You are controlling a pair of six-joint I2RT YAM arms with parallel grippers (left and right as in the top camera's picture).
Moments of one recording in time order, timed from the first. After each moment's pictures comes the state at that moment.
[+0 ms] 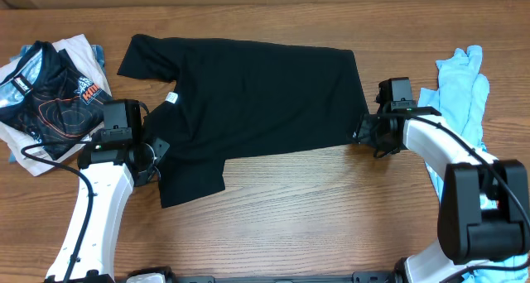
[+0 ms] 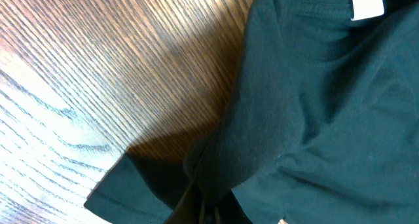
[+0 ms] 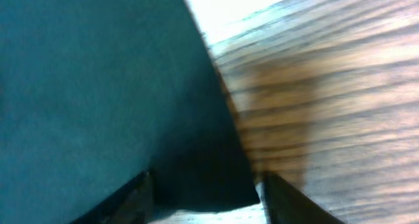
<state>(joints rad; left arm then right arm) 0.10 1.34 0.89 -0.76 -0.01 -0.88 0.06 1.78 0.99 -0.52 -0.06 0.38</state>
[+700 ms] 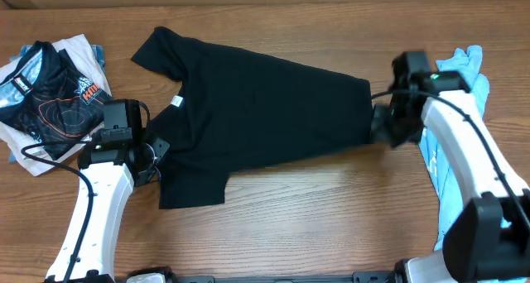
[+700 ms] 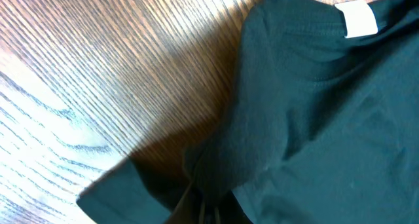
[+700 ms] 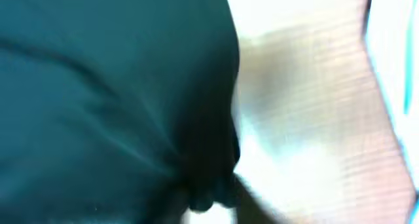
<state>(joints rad) 0.10 1.34 0.89 -0.76 -0.01 -0.88 0.06 1.67 1.37 -1.12 -0.08 0.37</state>
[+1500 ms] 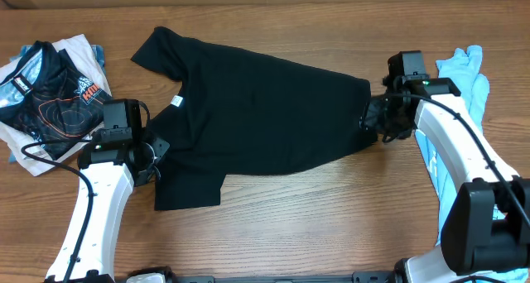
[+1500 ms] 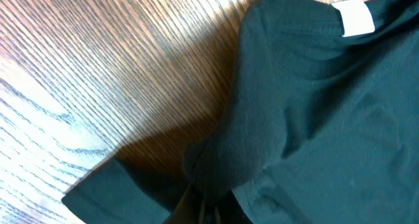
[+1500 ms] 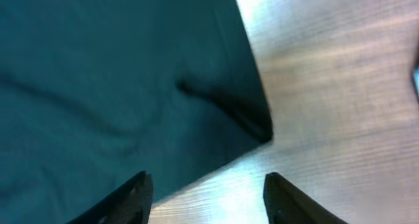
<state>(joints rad) 0.10 1.34 0.89 -0.76 -0.01 -0.86 0.06 1.72 1.25 -0.86 -0.10 0.36</state>
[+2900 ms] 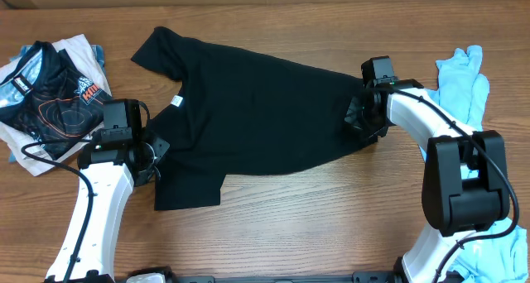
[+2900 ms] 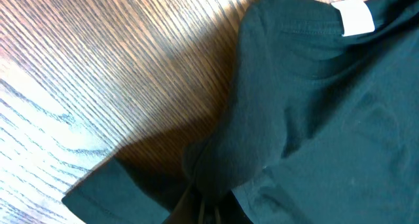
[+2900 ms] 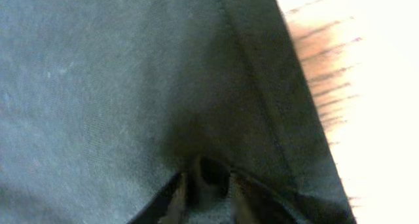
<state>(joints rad) 0.10 1.34 0.89 -0.76 -0.01 -0.86 0.12 1.95 1.24 -0.67 -0.06 0.52</state>
